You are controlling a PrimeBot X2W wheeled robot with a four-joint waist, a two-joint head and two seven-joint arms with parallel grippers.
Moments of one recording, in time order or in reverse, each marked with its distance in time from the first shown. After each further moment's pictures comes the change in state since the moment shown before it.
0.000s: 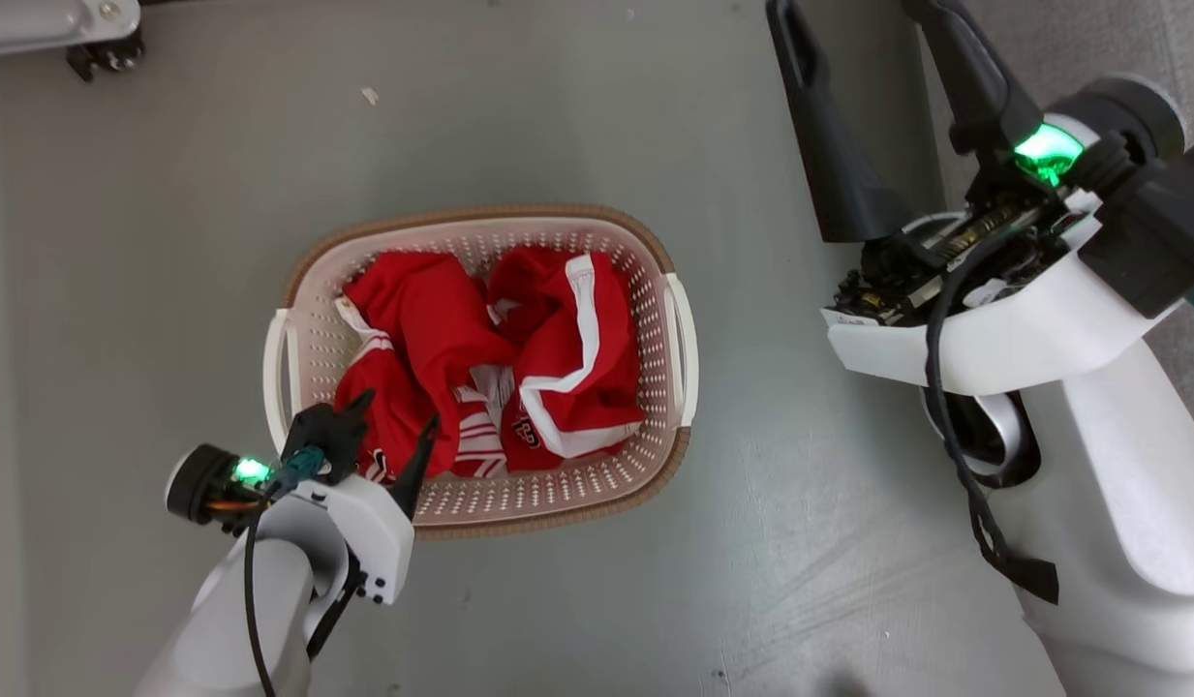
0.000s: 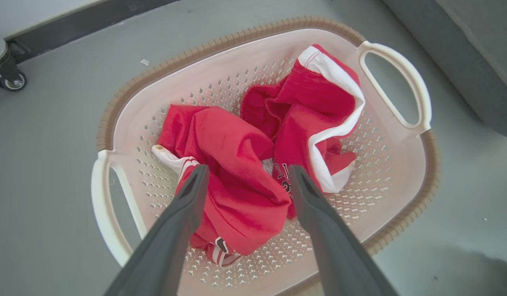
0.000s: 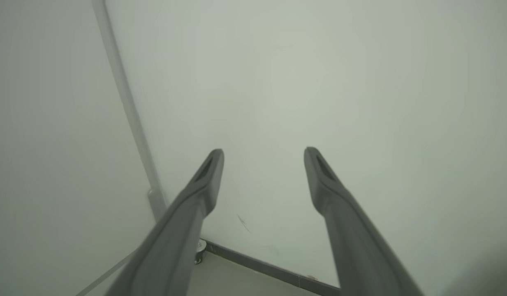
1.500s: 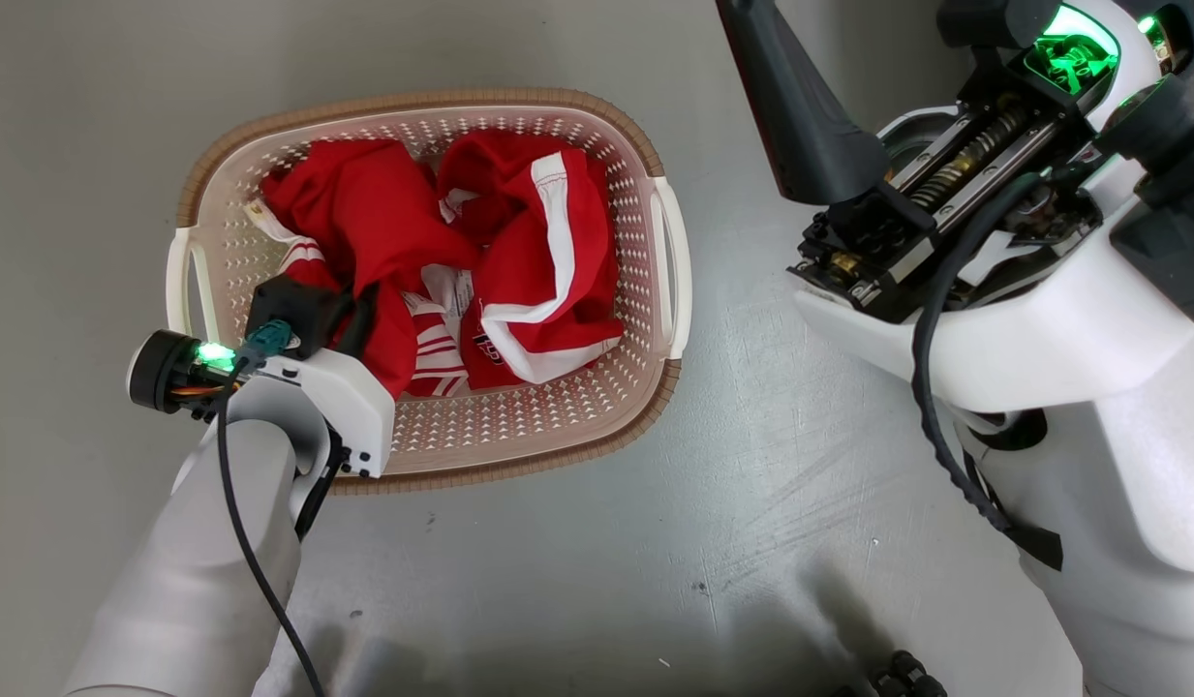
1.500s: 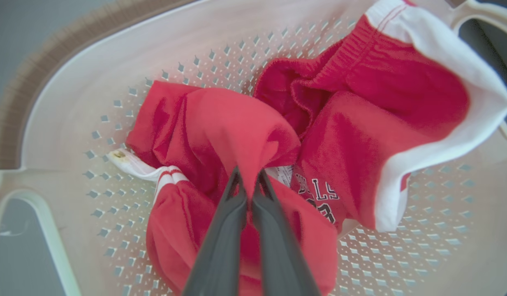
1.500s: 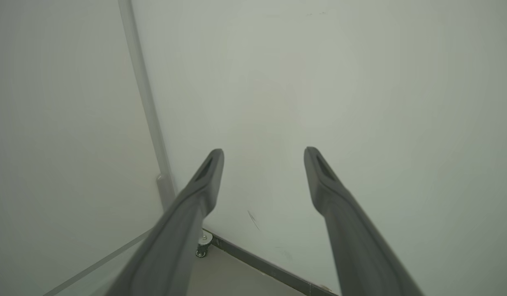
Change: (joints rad) left arm -0.236 -0.027 0.029 0.165 0.001 0.035 -0.029; right arm -0.165 -0.002 0.088 -0.104 -0.038 0.000 0.000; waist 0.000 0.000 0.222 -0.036
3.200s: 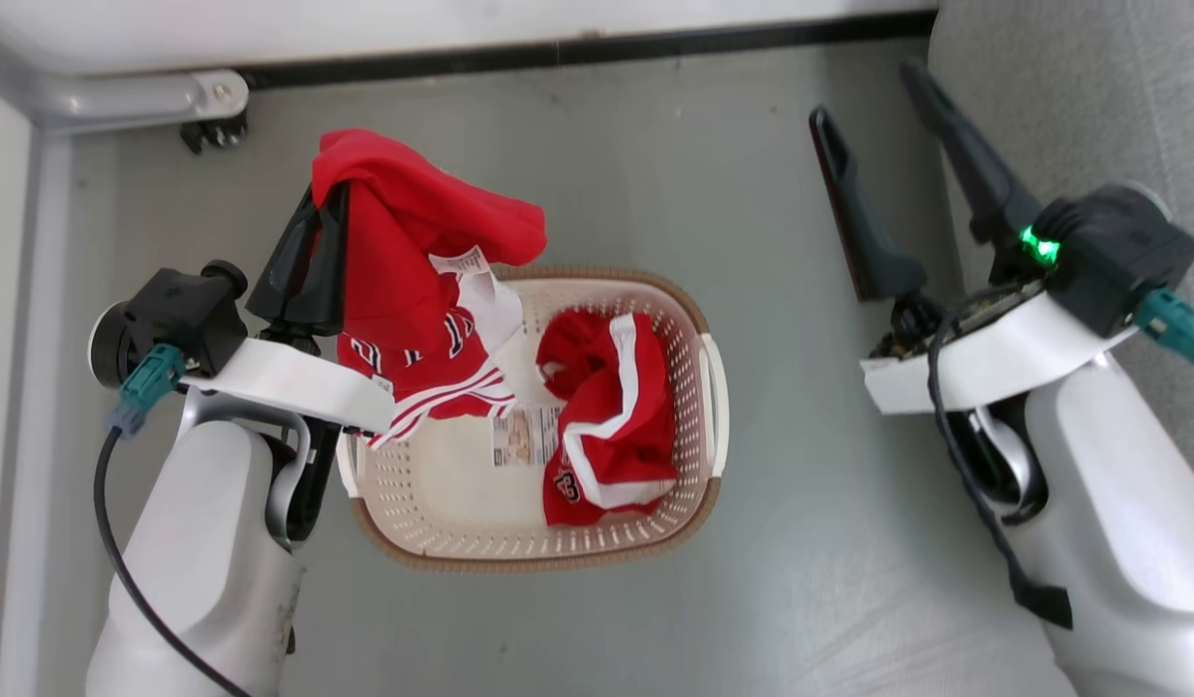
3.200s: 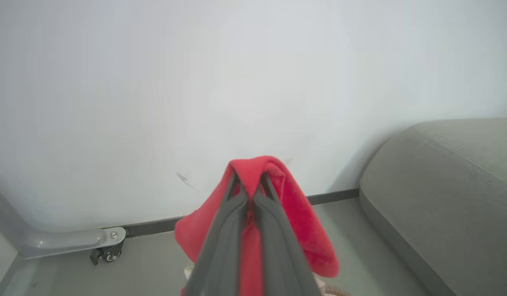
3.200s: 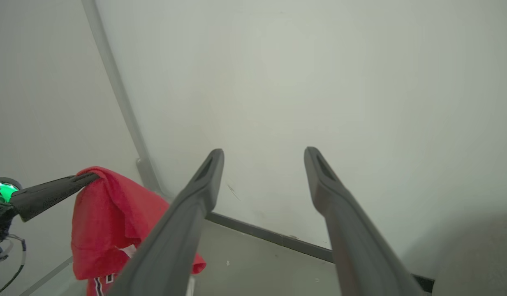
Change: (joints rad) left arm 0.214 -0.026 0.214 -0.590 -0.104 -0.011 -0.053; right arm 0.268 -0.058 -0.123 0.270 0.021 0.000 -0.001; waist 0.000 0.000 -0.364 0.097
